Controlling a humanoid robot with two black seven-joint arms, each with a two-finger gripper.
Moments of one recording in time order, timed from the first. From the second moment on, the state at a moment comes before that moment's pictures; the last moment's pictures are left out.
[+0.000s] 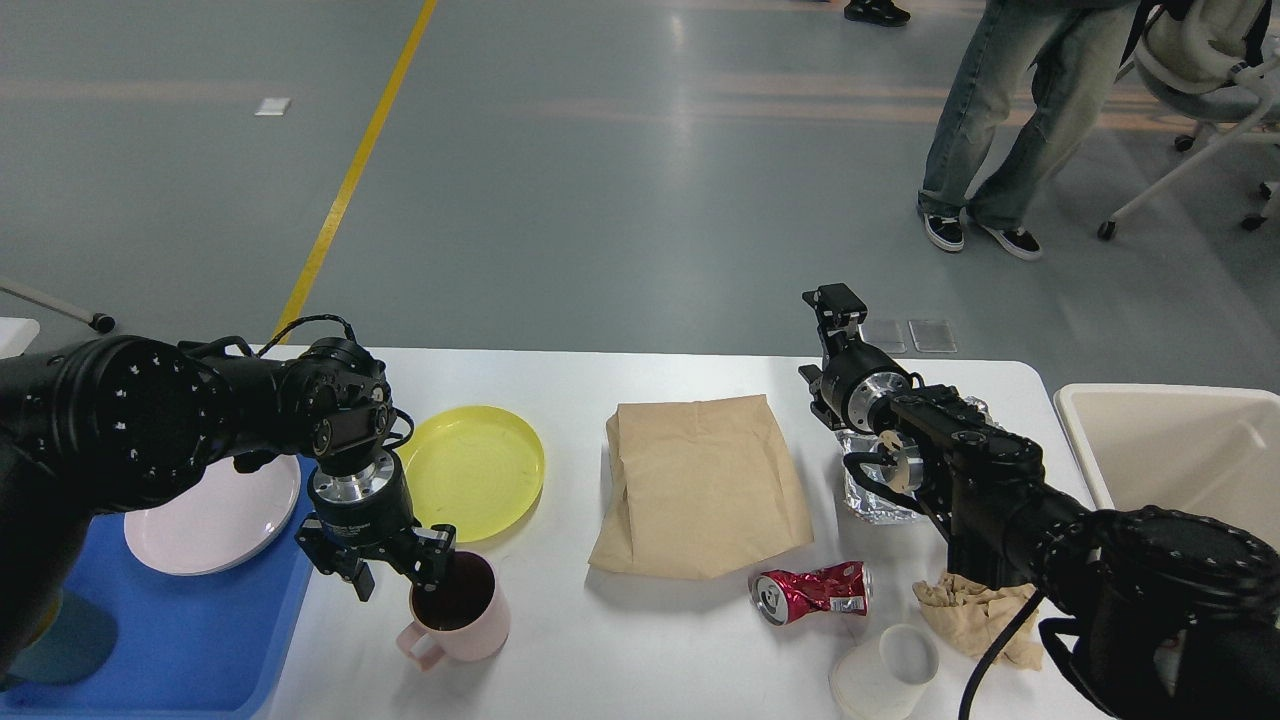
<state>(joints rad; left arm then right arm) -1.39 0.06 1.19 -0.68 0.18 -0.94 -0.02 0.90 0.05 0.18 0.22 -0.10 0.02 0.20</state>
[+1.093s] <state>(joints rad) -1.51 0.24 1.06 -0.70 0.17 -0.96 -0.02 0.90 0.05 0.18 0.22 -0.10 0.02 0.20</state>
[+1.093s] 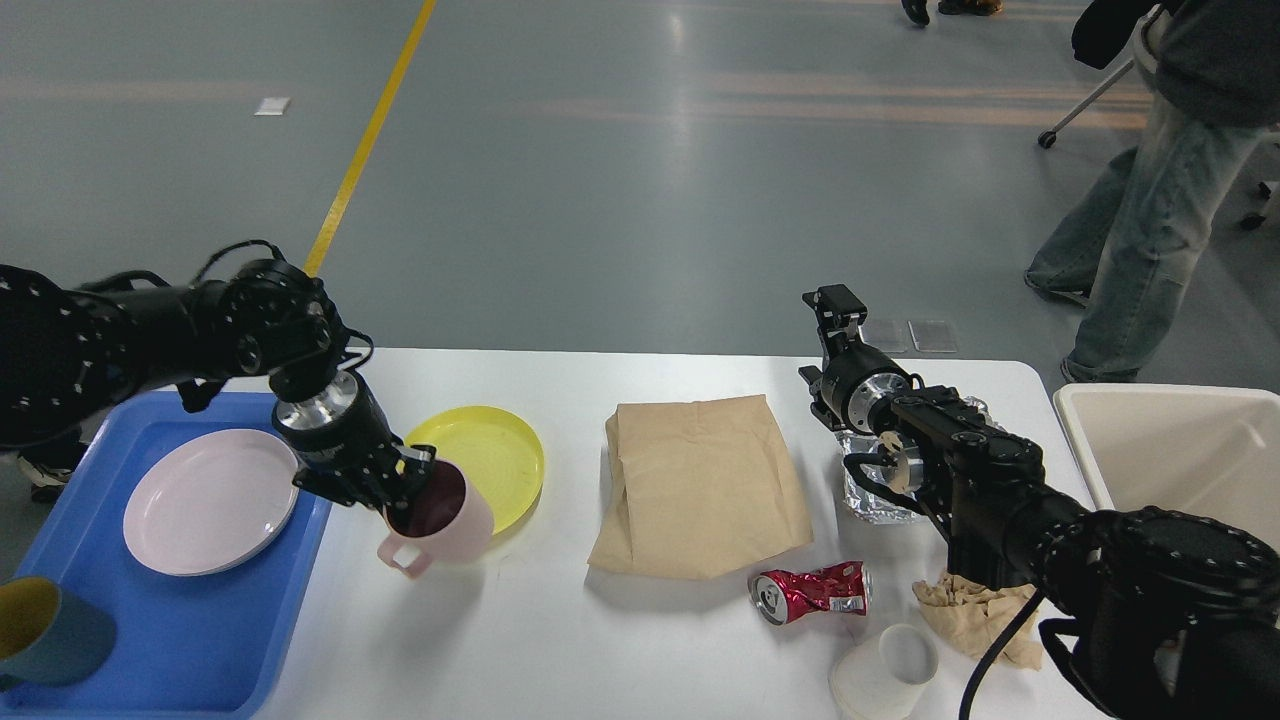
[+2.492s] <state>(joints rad) -1.27 0.60 1.19 -0.69 0.17 -0.96 -0.03 0.90 0.05 0.18 0.22 -0.10 0.02 0.20</state>
